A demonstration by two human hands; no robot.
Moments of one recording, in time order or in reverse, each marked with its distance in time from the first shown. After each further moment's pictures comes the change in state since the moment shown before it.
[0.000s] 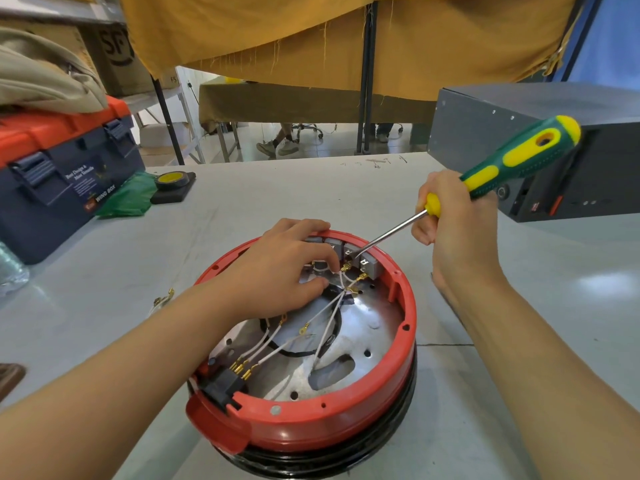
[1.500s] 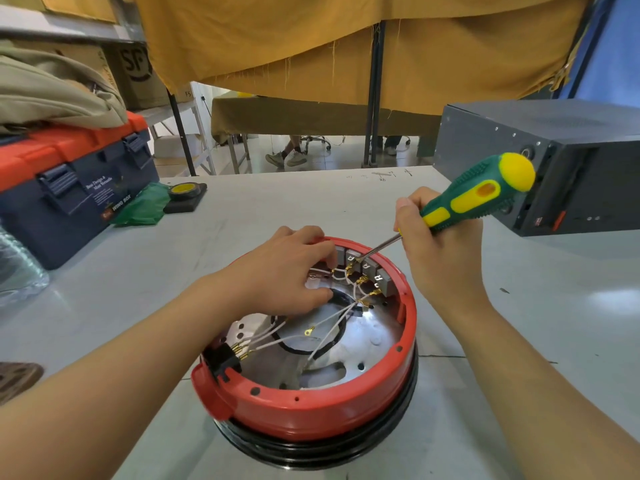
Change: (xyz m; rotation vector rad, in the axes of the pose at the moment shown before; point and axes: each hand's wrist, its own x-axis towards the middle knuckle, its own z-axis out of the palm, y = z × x) left_hand 0.007 -0.001 -0.010 0.093 -0.144 -0.073; right_hand -0.015 -0.002 0.003 -0.411 -0.177 -0.439
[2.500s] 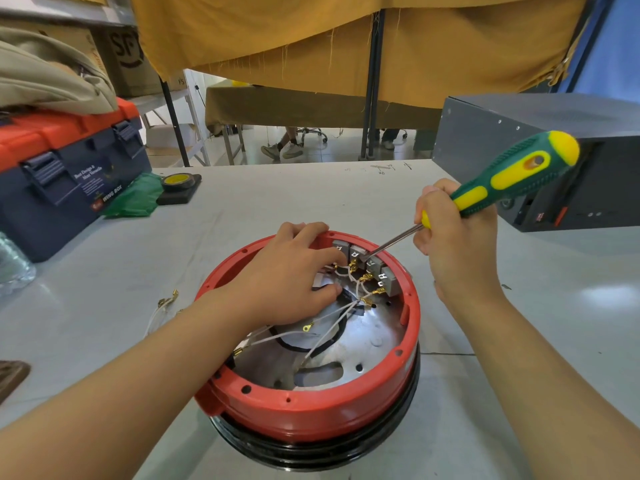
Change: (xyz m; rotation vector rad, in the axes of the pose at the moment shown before) left_hand 0.000 0.005 0.018 0.036 0.099 -0.030; right_hand 0.009 0.010 -0.001 0.253 0.061 0.268
